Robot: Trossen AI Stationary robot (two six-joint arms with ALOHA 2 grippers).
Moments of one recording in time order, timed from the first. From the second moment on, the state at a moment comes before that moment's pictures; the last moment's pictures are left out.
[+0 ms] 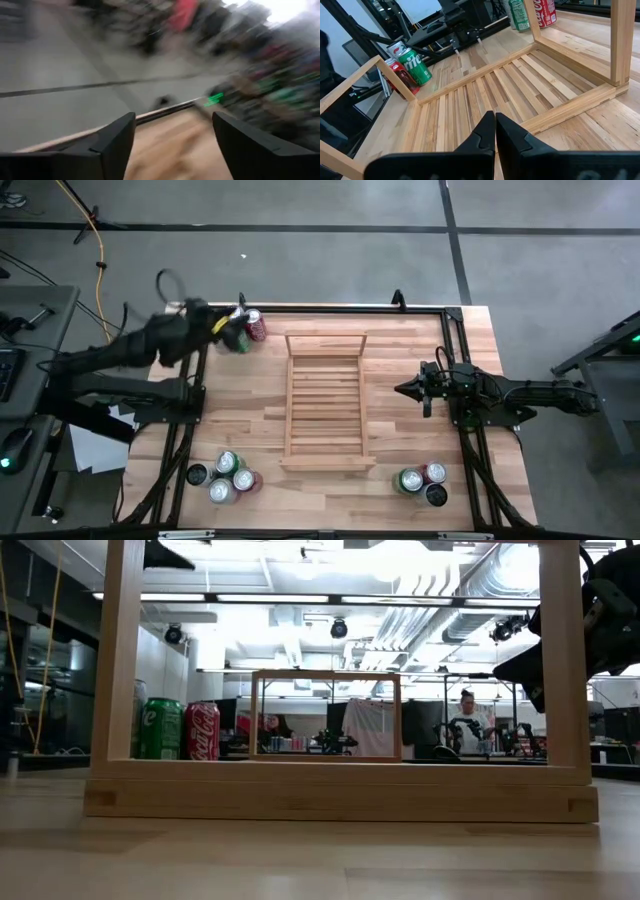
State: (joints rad) left arm 0.19 0.75 0.95 -0.48 -0.62 -0.48; right arm -0.12 0.24 0.01 0.02 -0.07 0.41
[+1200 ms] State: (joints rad) left arm 0.73 0.99 0.87 -1.00 -0.59 -0.86; right arm -0.12 0.24 0.01 0.02 -0.07 0.41
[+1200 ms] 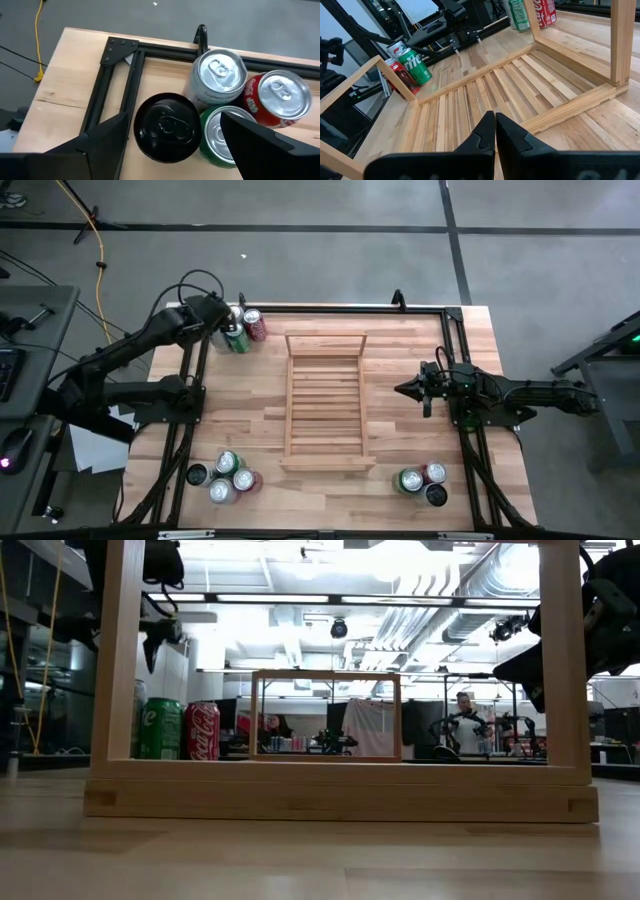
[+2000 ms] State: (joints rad) left arm 0.75 0.99 0.69 -0.87 -0.56 -0.88; right arm -0.12 0.24 0.01 0.02 -0.07 0.41
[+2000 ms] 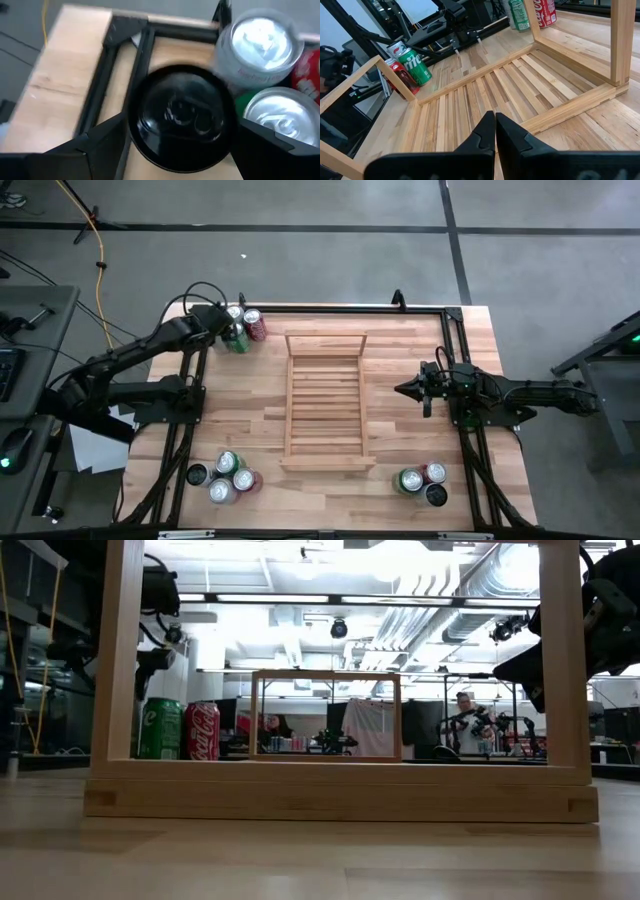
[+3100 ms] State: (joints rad) left arm 0.75 0.76 1.14 -1.02 -0.51 -0.57; right arm -0.12 0.24 0.01 0.02 -0.07 0.41
